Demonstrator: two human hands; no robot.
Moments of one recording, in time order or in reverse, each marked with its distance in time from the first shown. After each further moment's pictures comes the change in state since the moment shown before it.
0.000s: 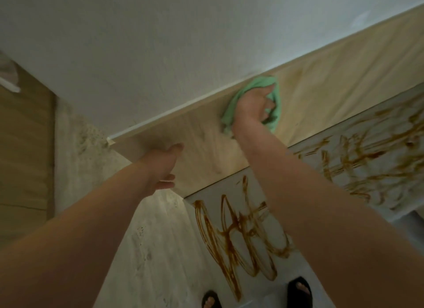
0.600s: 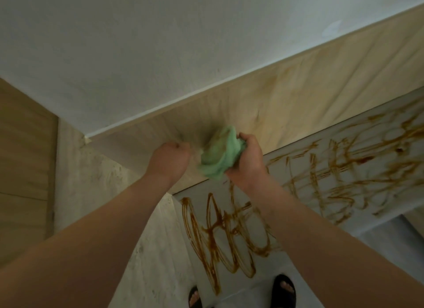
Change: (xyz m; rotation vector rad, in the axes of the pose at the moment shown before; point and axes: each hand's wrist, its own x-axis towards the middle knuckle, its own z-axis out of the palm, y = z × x) left_hand -0.028 0.024 0.078 0.269 0.180 0.311; right_hand -0.022 0.049 -0.133 0.254 -0.579 0.247
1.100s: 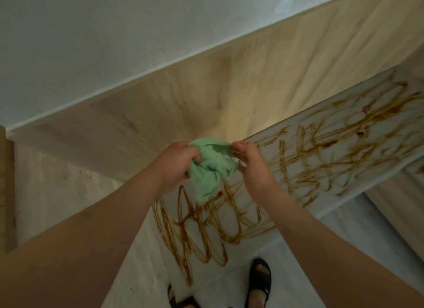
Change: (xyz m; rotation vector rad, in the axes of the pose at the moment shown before) left_hand -0.017 0.025 0.099 -0.496 -0.526 0.014; right_hand -0.018 -0.029 -0.127 -0.511 0.015 -0.197
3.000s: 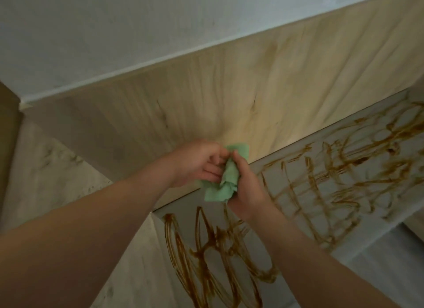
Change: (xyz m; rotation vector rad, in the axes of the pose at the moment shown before) left_hand 0.037 -0.039 -0.062 0.181 -0.220 0.090; right_hand 0.030 0.086 0.104 0.402 -0.198 0.074
